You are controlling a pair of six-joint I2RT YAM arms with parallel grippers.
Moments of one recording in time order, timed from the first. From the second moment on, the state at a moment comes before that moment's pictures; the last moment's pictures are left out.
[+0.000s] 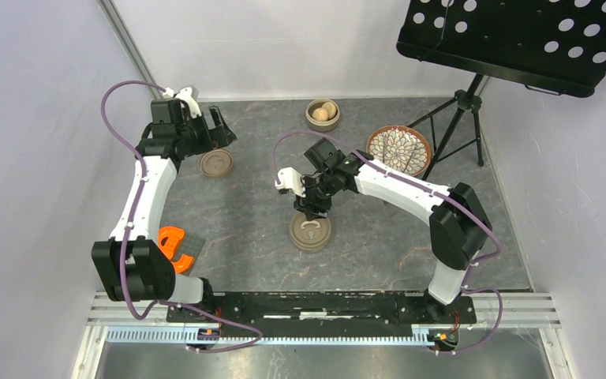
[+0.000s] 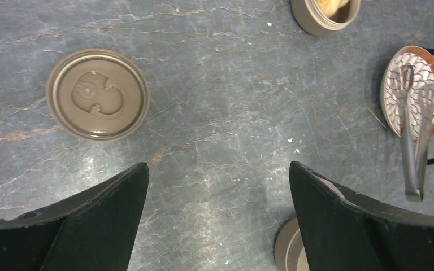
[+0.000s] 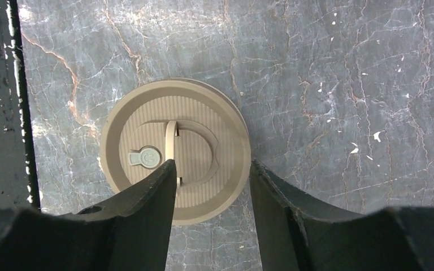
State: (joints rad) left arm 0.04 1.40 1.30 -0.54 0.27 -0.25; right arm 0.79 1.78 1.41 -0.70 -0.47 -0.71
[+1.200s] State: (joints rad) left arm -0.55 1.40 0.80 -0.18 0.53 0.31; right arm 0.42 1.64 1.27 -0.40 -0.46 -0.26
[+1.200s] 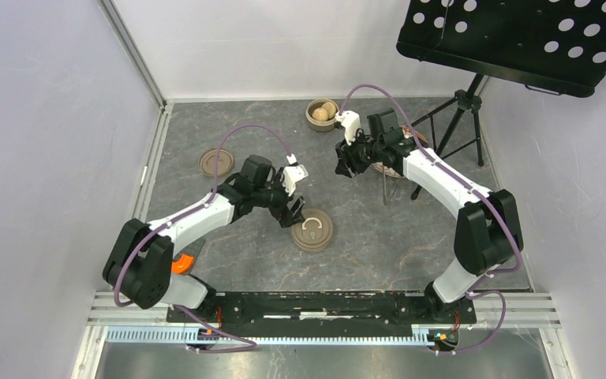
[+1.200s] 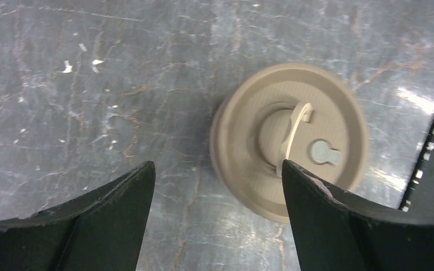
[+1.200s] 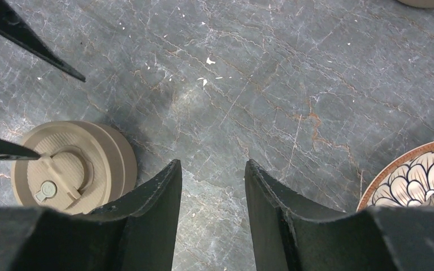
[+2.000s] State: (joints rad) left arm -0.16 1.47 1.06 -0.30 0.45 0.37; right arm 0.42 1.65 1.28 -0.38 -0.47 -0.28
